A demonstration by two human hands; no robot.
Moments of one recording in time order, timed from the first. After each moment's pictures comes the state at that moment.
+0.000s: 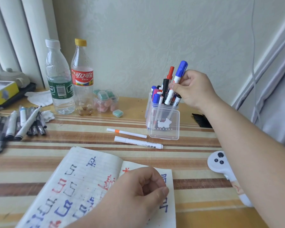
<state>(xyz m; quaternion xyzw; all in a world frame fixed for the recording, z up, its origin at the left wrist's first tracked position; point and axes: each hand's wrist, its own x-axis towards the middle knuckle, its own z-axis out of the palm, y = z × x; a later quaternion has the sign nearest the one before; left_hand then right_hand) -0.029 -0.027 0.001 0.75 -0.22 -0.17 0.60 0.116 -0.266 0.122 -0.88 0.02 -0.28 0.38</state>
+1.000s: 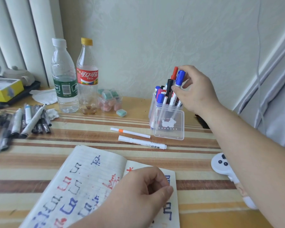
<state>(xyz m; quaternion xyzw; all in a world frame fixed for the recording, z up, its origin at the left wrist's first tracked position) -0.030 -0.027 0.003 0.77 -0.22 -0.15 0.58 0.115 -0.260 0.114 -0.91 -0.03 -0.35 0.24</state>
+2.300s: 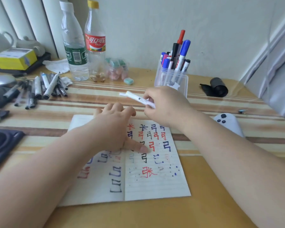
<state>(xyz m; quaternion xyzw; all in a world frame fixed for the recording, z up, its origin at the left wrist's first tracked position) 0.005 0.023 0.027 0.97 -0.23 -0.10 0.06 0.008 -0.154 0.056 -0.99 -0.10 -0.10 0.07</state>
